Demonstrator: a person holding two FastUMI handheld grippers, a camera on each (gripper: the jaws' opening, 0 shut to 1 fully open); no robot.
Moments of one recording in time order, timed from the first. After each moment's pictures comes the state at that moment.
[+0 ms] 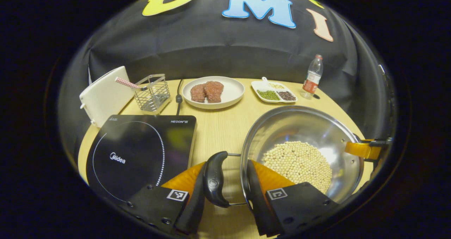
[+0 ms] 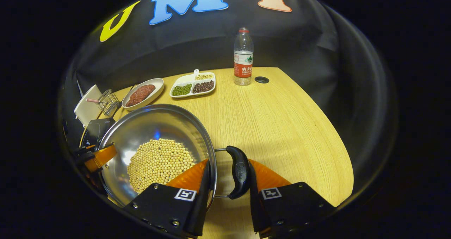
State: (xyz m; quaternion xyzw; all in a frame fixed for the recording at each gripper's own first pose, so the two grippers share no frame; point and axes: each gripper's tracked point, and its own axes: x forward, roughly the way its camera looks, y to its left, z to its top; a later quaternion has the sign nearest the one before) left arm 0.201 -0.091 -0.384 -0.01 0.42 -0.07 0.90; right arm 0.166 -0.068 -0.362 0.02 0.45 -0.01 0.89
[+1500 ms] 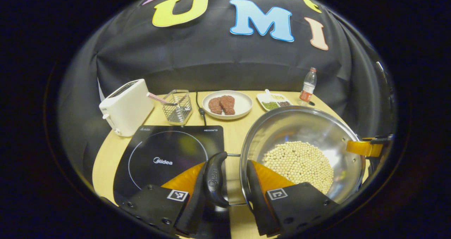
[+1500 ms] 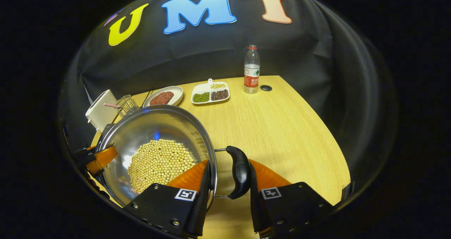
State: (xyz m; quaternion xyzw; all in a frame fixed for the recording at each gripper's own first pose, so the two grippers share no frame) left arm 0.169 -0.020 -0.306 0.00 0.39 -0.07 0.92; right arm 0.122 -0.005 -0.295 0.03 0.42 -0.01 0.90
